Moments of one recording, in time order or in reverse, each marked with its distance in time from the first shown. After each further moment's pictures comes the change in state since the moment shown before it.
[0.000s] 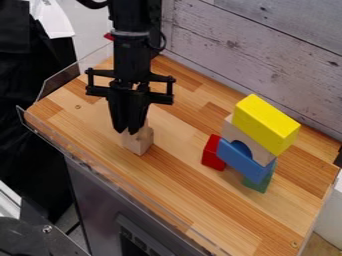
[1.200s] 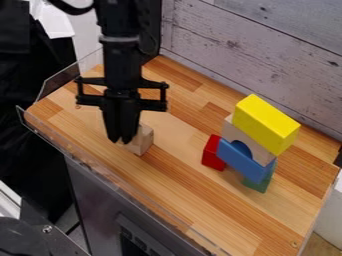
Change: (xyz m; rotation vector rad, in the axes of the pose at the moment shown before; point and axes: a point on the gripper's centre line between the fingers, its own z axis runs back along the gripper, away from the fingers) arm -0.015 -0.002 -0.006 -0.028 0.000 0.023
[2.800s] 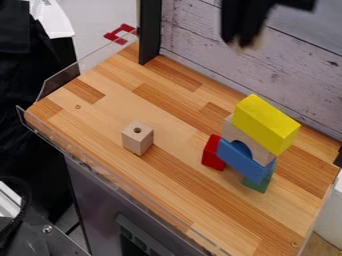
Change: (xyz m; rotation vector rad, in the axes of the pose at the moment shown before) arm -0.040 -0.105 0.132 0.099 -0.355 -0.212
